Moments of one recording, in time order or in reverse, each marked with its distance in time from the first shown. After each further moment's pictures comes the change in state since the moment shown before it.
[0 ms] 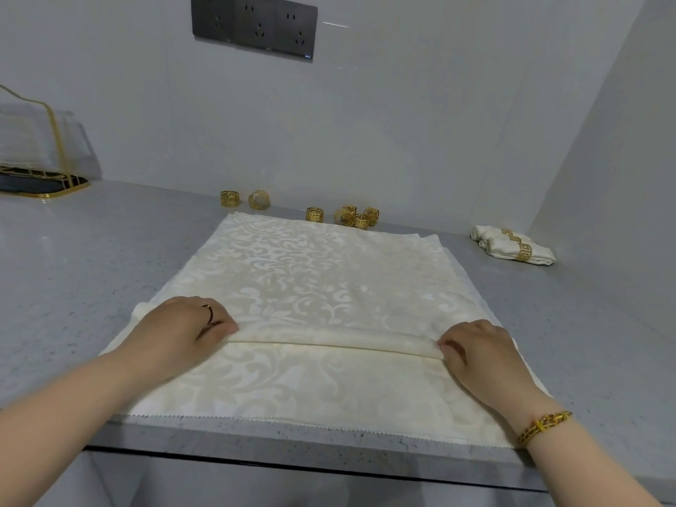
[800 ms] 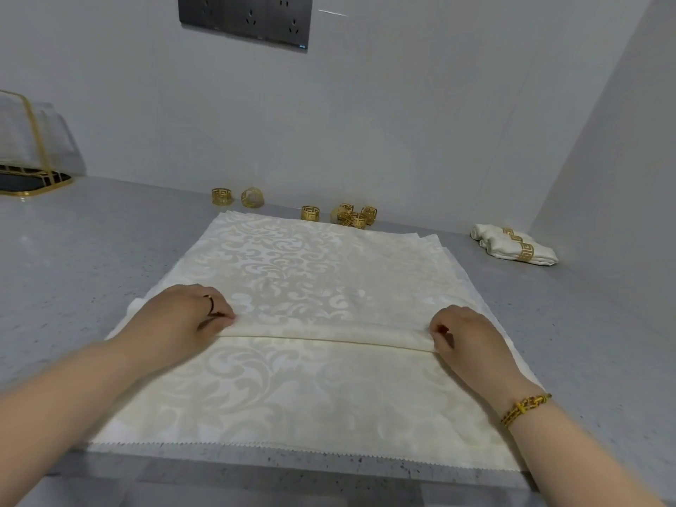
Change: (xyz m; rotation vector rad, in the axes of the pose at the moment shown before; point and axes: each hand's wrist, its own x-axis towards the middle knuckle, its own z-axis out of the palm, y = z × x) left_hand 0.029 -0.013 0.002 0.086 -0.007 0.105; right_hand 0.032 0.002 0.012 0.134 0.068 -0.022
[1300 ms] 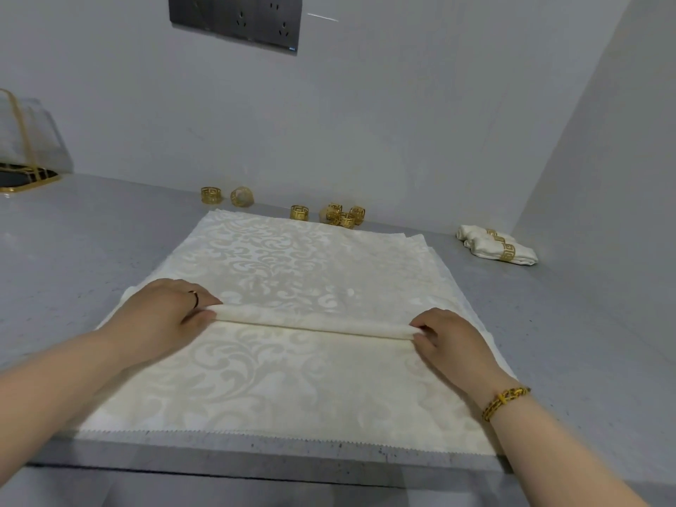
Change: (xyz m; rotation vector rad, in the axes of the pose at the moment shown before) left_hand -0.001 0.001 -0.001 0.033 -0.013 0.020; right_hand -0.007 -0.003 -0.010 0.064 -0.093 0.031
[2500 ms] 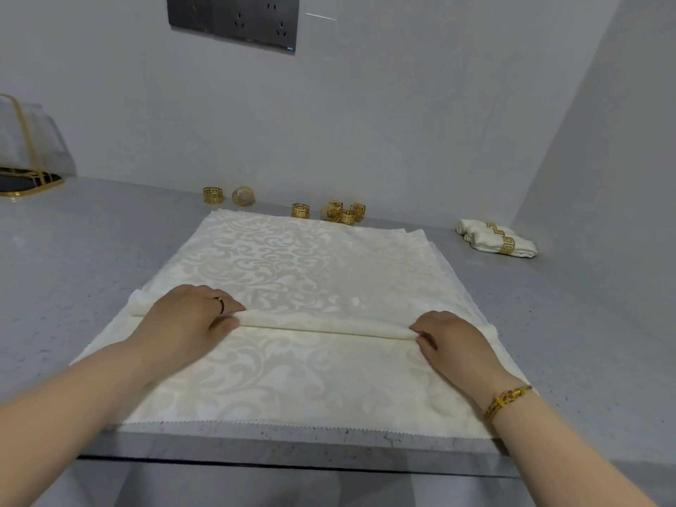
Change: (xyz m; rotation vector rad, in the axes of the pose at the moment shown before) left_hand -0.004 0.020 0.007 0.016 0.044 0.014; right_hand -0.009 -0.001 0.005 -0.098 -0.035 -0.072
